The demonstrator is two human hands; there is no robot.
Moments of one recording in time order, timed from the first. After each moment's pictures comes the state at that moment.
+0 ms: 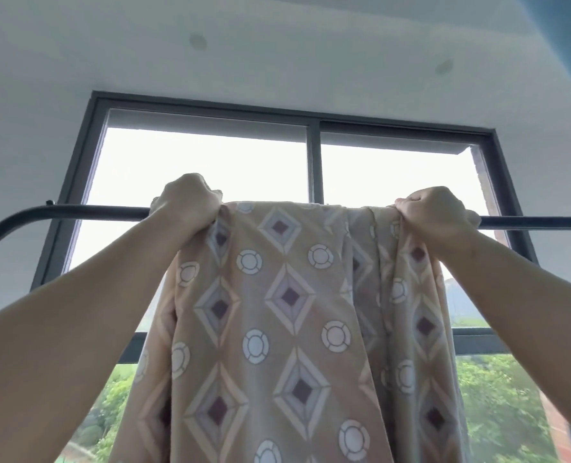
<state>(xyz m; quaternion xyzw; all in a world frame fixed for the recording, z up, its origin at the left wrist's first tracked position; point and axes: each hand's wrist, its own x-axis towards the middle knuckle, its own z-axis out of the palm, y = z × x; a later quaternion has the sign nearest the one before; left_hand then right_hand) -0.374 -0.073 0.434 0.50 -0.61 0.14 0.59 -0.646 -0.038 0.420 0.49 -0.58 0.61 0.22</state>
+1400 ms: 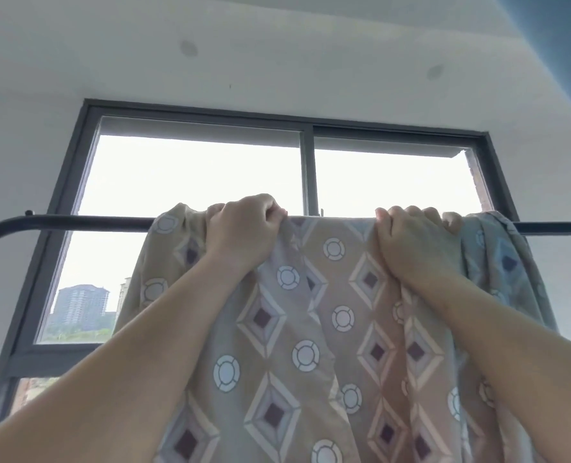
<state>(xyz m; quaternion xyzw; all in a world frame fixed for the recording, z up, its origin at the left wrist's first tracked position) -0.447 -0.067 0.406 0.36 -0.68 0.23 0.59 -0.645 -0.043 0.392 0.50 -0.61 0.47 0.40</state>
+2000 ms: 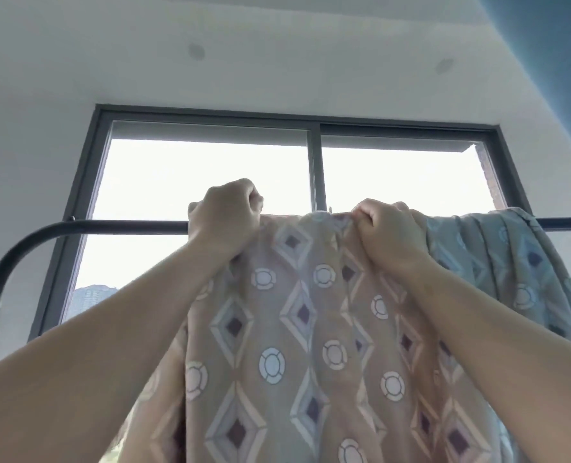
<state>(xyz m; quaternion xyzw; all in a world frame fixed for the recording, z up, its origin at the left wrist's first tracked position) -0.418 -0.062 0.418 0.39 -0.66 0.24 0.60 -0.616 -0.054 0.399 0.60 -0.46 0.58 0.29</state>
